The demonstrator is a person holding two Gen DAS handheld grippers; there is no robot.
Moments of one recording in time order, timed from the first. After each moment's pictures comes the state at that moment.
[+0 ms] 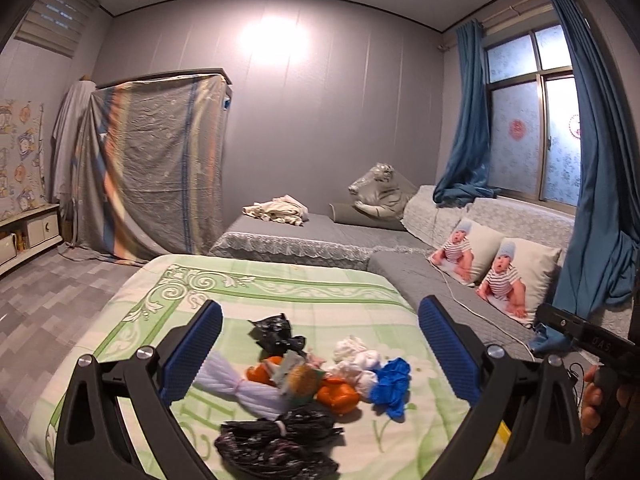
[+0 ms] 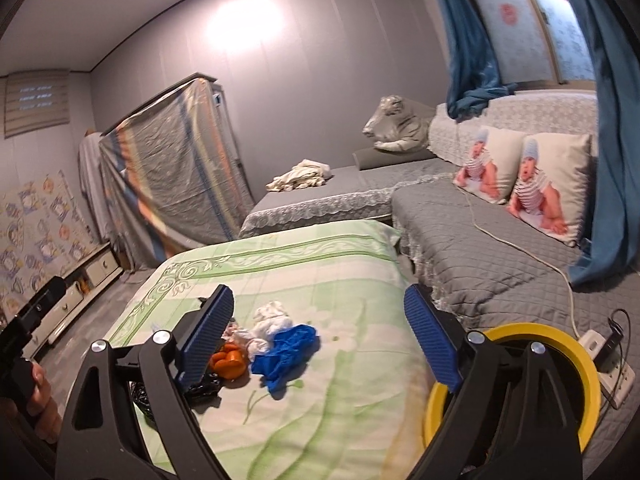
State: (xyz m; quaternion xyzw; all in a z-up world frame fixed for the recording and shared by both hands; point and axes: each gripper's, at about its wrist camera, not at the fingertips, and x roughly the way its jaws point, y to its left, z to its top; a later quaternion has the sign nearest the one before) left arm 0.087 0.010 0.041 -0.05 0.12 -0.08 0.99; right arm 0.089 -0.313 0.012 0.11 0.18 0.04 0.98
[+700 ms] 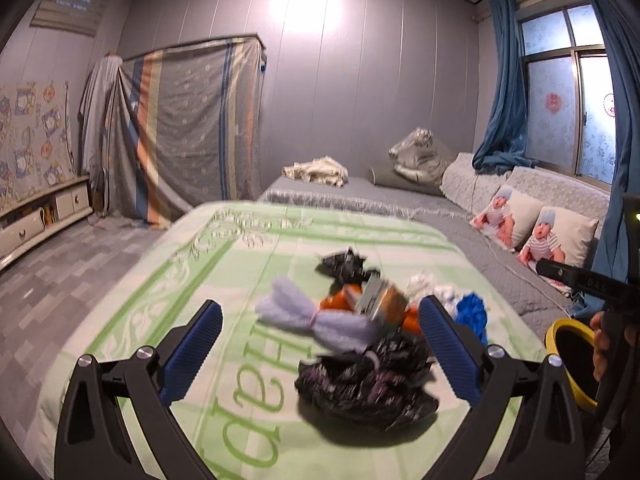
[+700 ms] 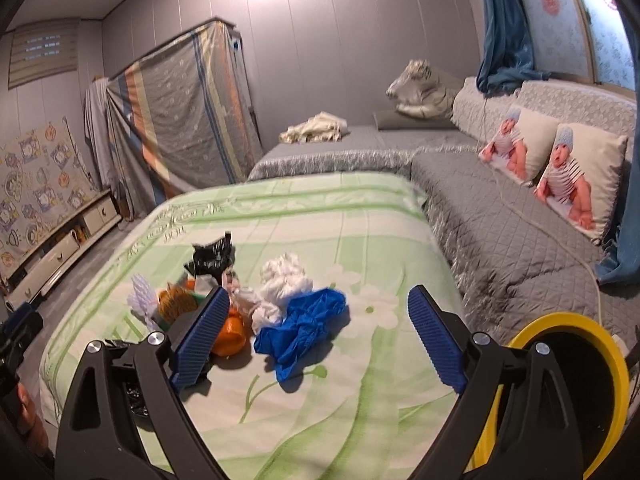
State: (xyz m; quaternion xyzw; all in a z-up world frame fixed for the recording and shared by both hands) left arm 0.089 0.070 -0.046 -0.05 0.20 -0.02 0.98; right arm 0.161 -0.255 -0.049 0.06 0.26 0.06 0.96
